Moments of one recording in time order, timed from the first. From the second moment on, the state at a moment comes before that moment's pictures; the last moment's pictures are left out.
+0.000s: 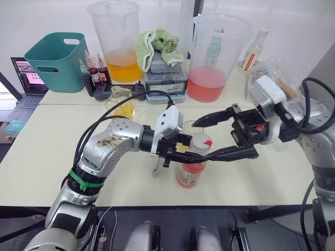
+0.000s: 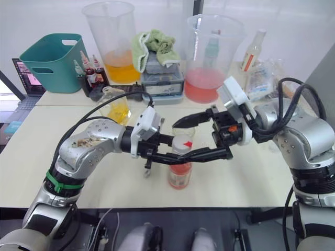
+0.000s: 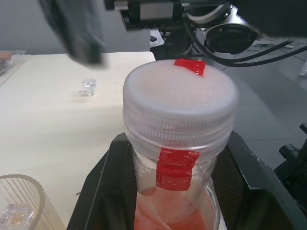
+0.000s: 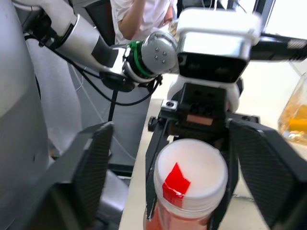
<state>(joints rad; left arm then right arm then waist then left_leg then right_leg) -0.73 0.48 -0.27 -0.27 -0.57 0.70 -1.12 -0.75 -0.87 0.00 -0.26 0.88 0.70 1.34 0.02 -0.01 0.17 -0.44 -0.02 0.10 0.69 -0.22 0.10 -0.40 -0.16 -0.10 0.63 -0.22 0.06</state>
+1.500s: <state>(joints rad) -0.69 0.42 -0.25 -0.27 -0.58 0.70 -1.01 -0.35 -0.88 -0.22 -0.77 1.24 0.87 0.37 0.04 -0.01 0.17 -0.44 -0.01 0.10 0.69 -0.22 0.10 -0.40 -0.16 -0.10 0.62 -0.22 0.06</state>
